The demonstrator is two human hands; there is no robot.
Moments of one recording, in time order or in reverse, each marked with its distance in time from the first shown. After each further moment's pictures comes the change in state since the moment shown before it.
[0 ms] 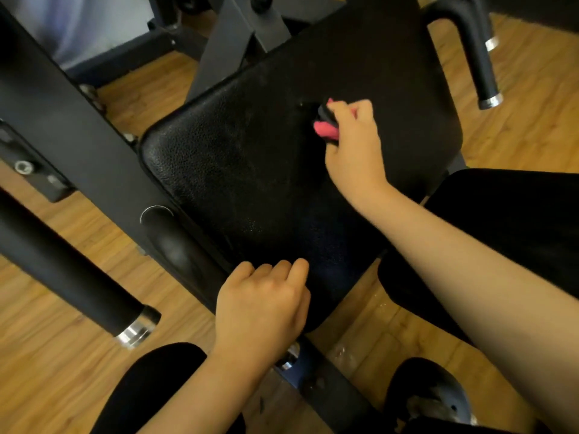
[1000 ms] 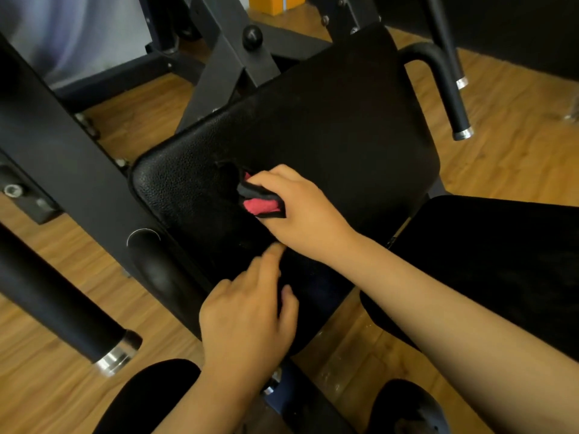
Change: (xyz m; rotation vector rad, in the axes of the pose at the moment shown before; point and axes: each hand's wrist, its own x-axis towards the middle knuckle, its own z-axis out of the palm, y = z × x) left_hand 0.012 0.009 -0.010 -0.338 0.064 -0.259; right_hand -0.037 -0.039 -0.010 0.244 -0.422 -0.268
